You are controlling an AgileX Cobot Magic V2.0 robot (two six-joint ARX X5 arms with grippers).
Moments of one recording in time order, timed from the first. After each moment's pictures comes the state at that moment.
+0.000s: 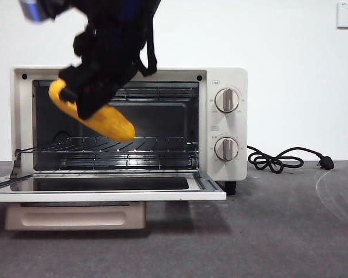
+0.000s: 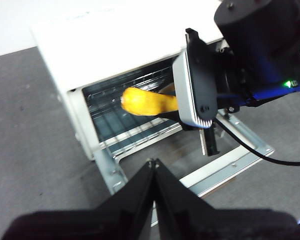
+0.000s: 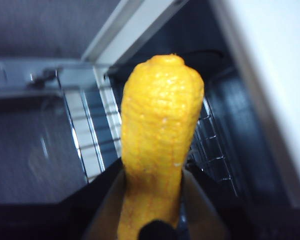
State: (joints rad) left arm -0.55 0.46 0.97 -0.97 -0.11 -0.04; right arm 0.98 1.89 1.42 -0.17 0.32 -0.70
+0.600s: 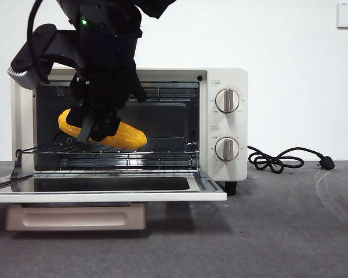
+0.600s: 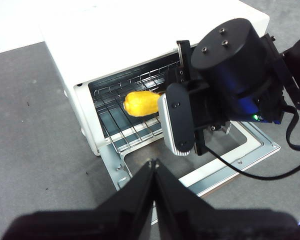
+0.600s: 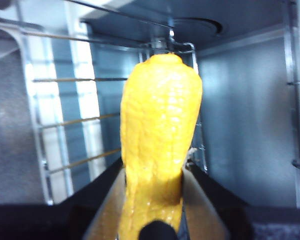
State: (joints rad) left arm -0.55 0.46 0.97 -0.98 -0.13 -0.04; right arm 0.99 2.01 1.44 -0.08 0.56 -0.89
